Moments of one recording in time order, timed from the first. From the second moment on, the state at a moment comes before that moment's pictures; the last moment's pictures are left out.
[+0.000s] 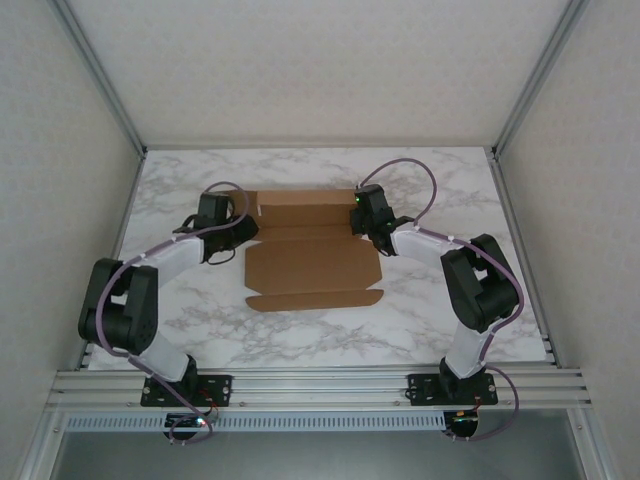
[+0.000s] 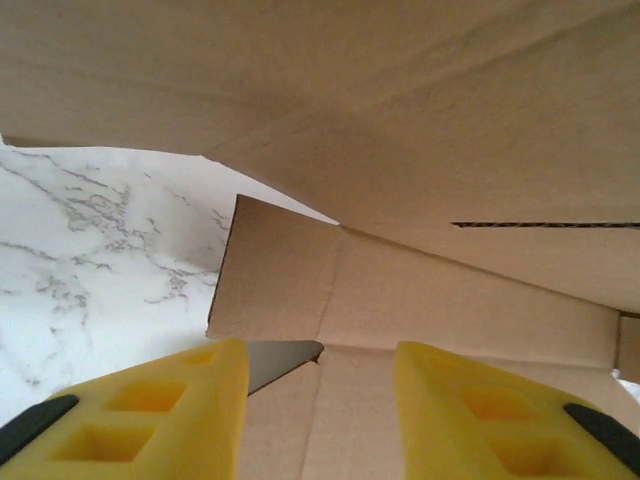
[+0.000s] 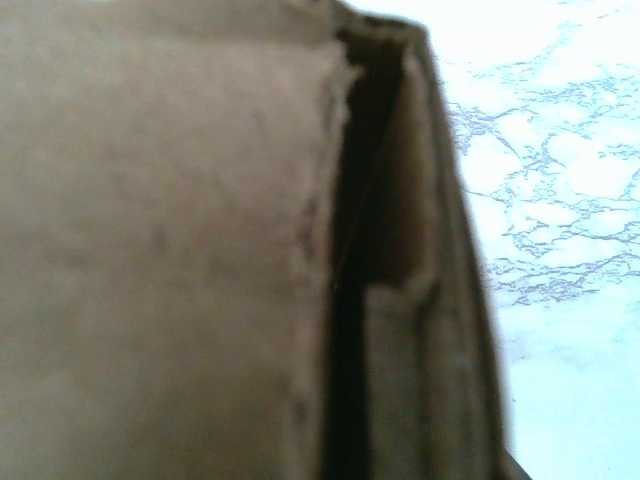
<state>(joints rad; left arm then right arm) -0.18 1.61 0.89 -0.14 0.13 -0.69 0.54 1.79 1.09 -0.06 0.26 0.24</state>
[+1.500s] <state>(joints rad) -0.26 1.74 0.88 0.06 0.20 -0.60 0.54 1.81 1.12 -0.07 0.24 0.24</state>
